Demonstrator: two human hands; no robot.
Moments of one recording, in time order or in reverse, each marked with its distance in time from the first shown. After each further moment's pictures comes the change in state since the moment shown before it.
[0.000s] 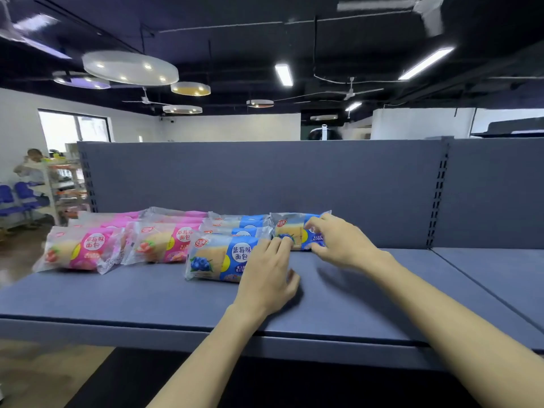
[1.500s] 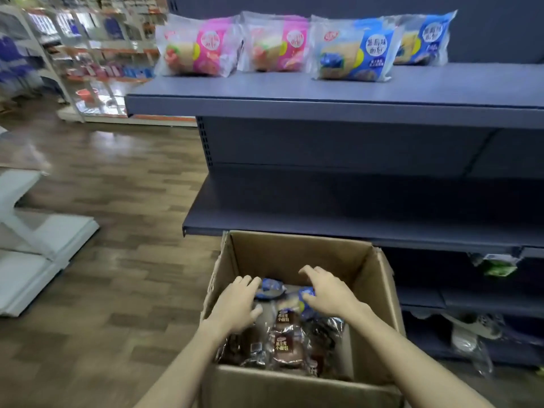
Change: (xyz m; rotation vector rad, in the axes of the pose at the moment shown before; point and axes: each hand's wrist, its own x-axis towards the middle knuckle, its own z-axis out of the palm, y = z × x) left_hand -0.510 -0.140 -0.061 -0.176 -0.889 -0.275; right_hand -0.323 -0.310 0.293 0.274 -0.669 0.219
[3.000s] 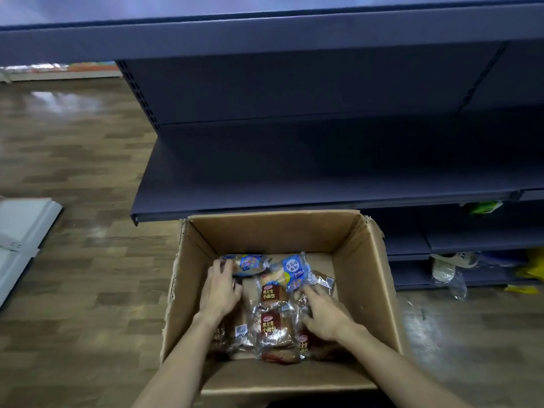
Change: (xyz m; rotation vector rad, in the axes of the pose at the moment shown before) left_hand 0.053 -0.026 0.092 -0.143 -0.041 -0.294; right_hand -0.023 0.053 0.094 0.262 -0.245 0.262
